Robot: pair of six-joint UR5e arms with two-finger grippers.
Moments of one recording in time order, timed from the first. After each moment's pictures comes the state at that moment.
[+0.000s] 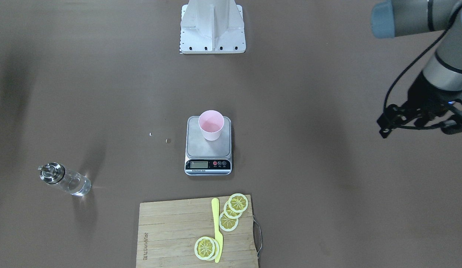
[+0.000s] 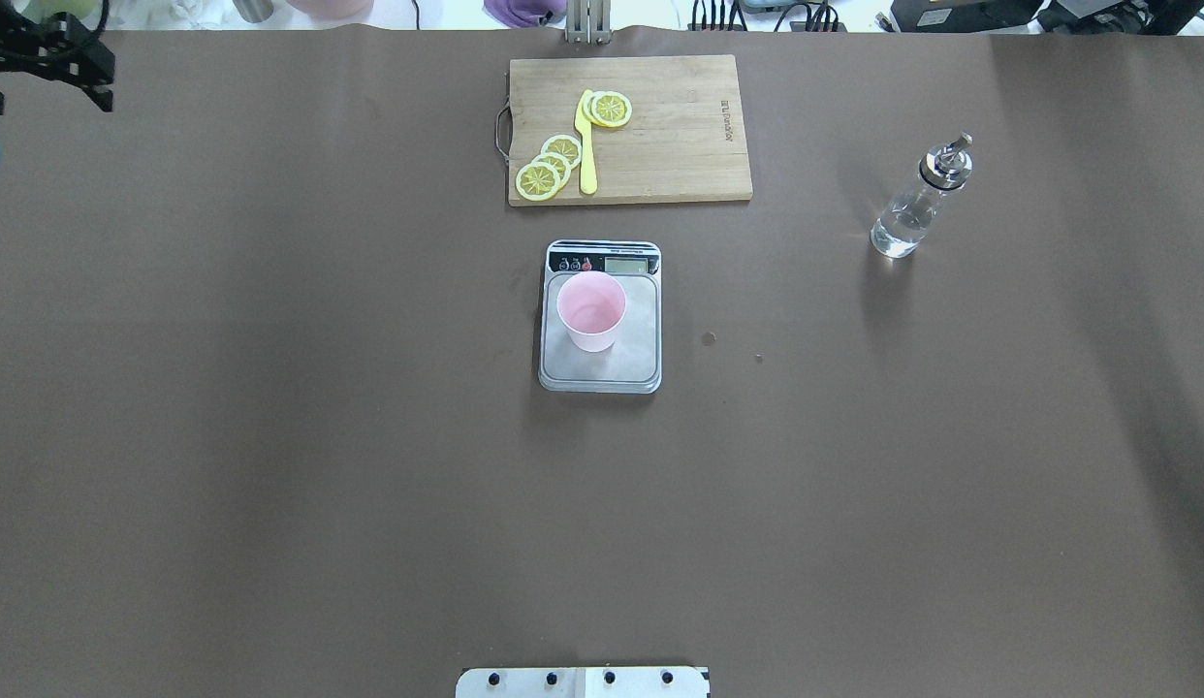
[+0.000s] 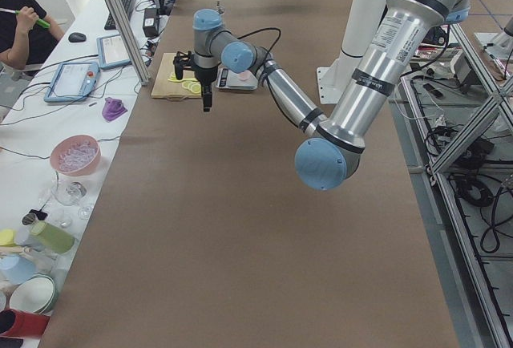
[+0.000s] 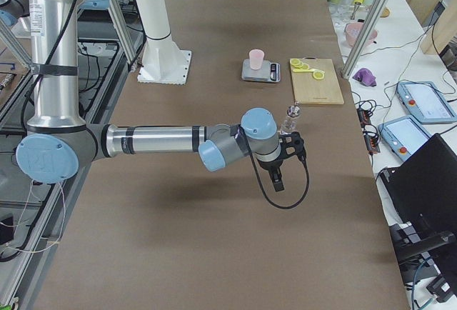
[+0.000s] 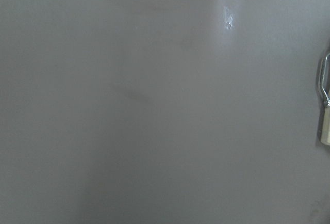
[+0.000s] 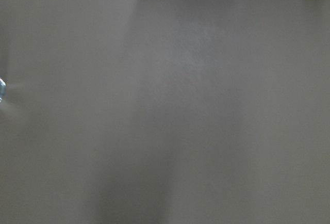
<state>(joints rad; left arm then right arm) -1.27 -2.03 -1.78 -1.26 -2.16 -0.55 1.49 -1.65 1.66 -1.13 2.29 0.18</state>
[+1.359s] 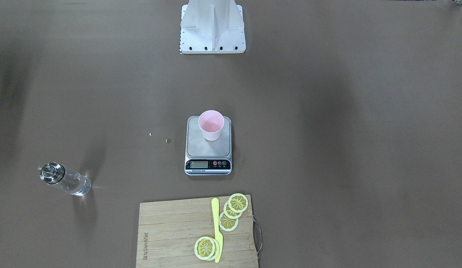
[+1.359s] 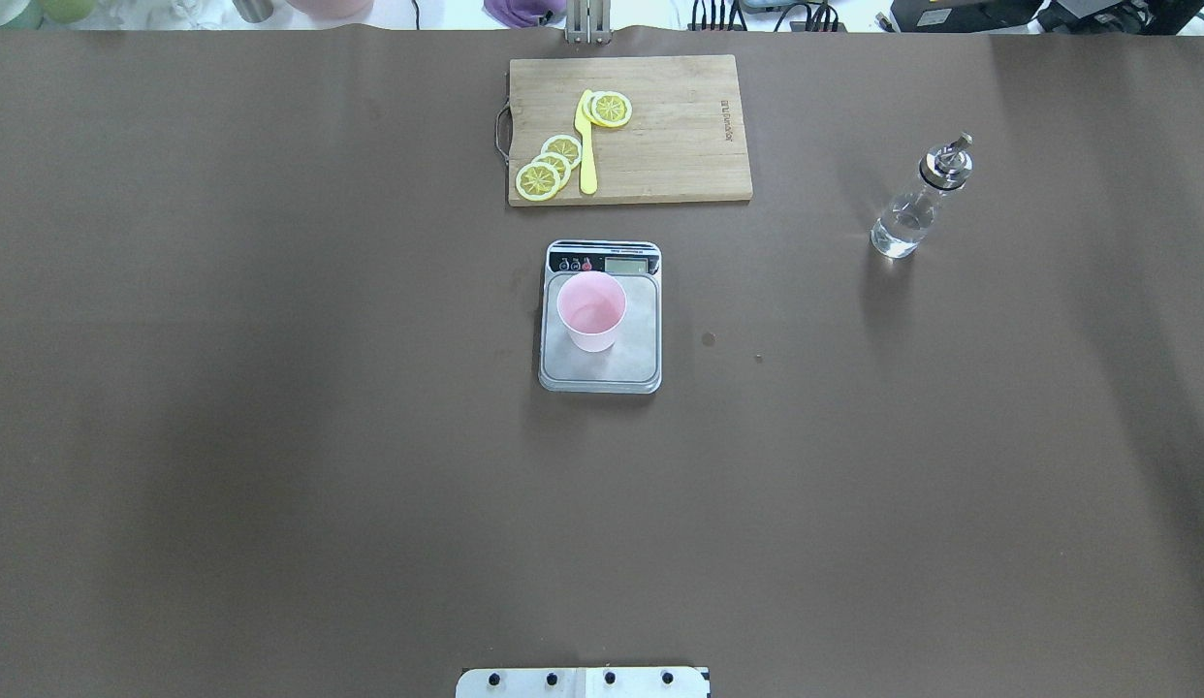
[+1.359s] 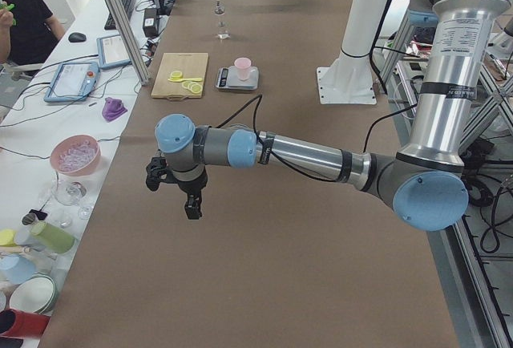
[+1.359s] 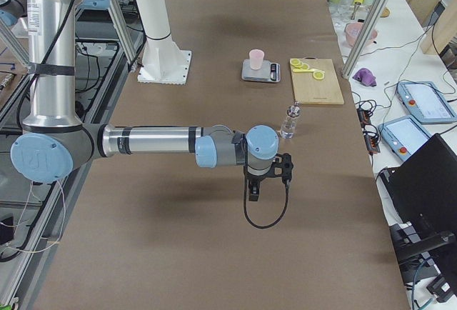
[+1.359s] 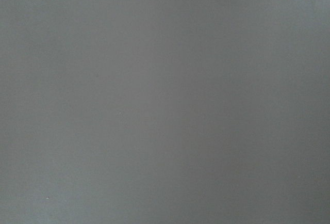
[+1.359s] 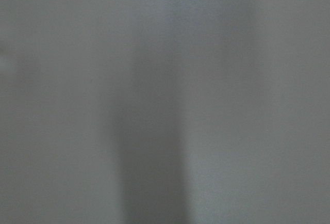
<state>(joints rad) -1.55 -1.71 -1.63 -1.44 -2.38 -0.08 1.52 -1.64 1.68 -1.53 2.46 0.13</state>
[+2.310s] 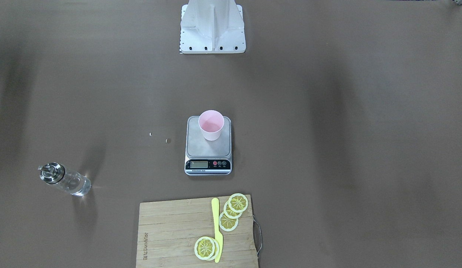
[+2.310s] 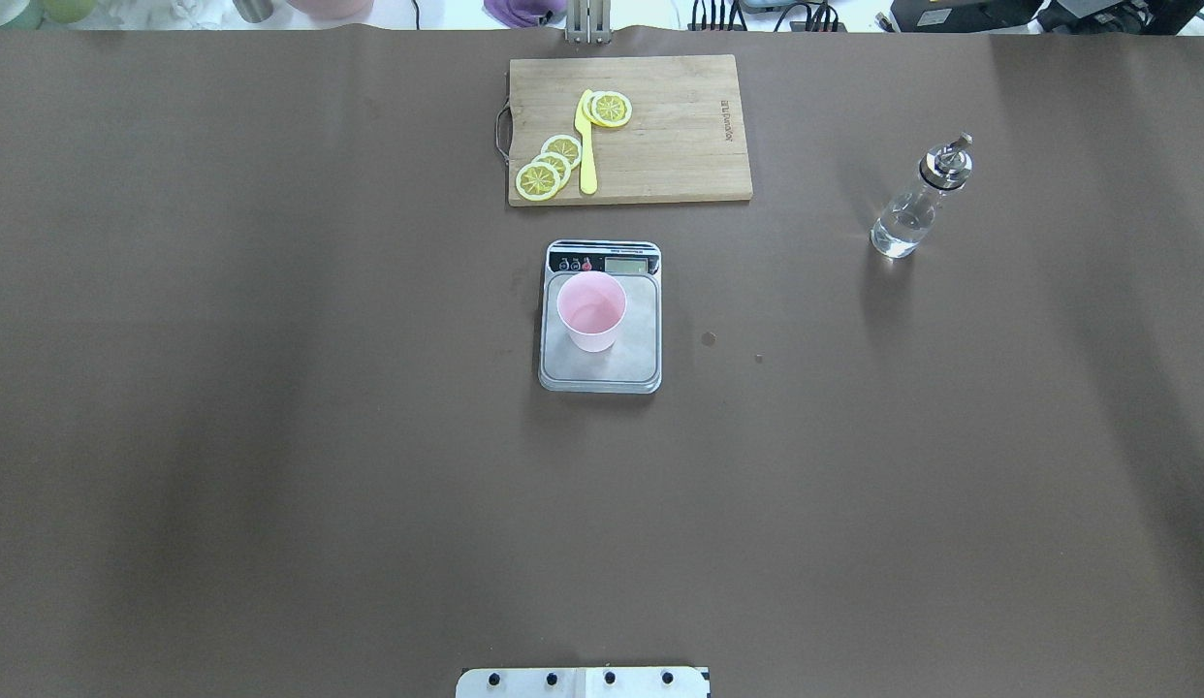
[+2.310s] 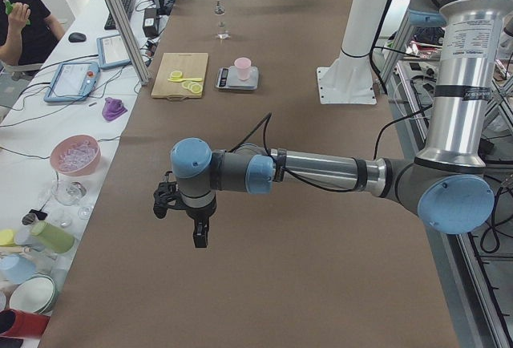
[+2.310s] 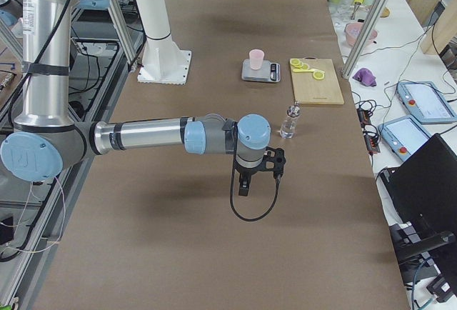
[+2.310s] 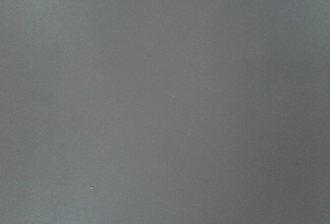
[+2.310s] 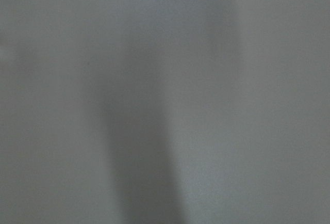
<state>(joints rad) -1.60 -1.64 -1.59 -1.55 -2.29 -0.09 1.52 -1.67 1.81 -1.68 2.42 0.12</state>
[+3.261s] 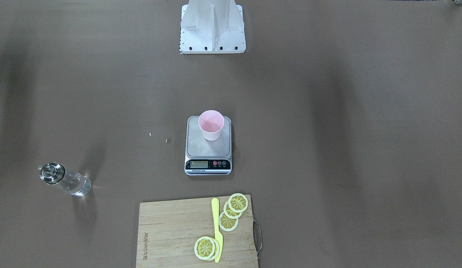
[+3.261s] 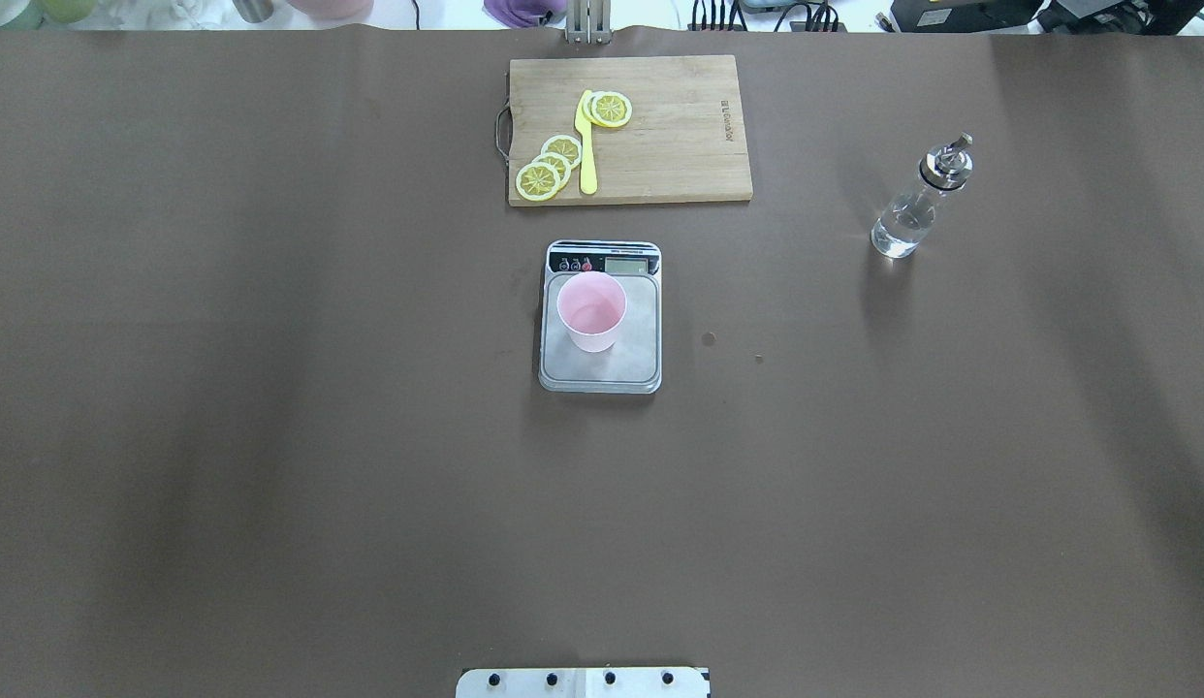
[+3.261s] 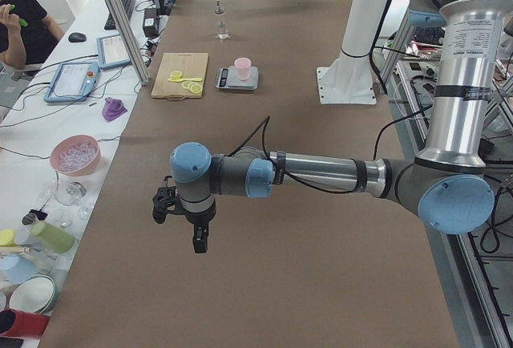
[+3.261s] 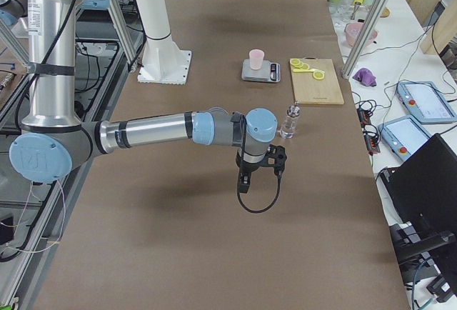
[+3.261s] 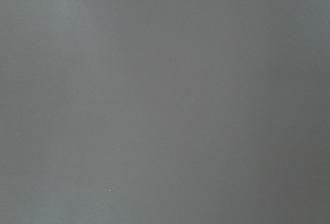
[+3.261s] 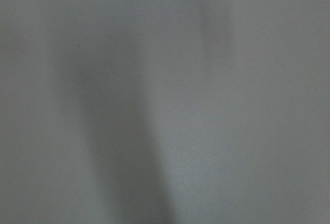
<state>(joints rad) -1.60 -1.64 -1.58 -1.55 -2.28 -0.09 1.49 -1.65 1.82 -1.79 2.39 0.08</state>
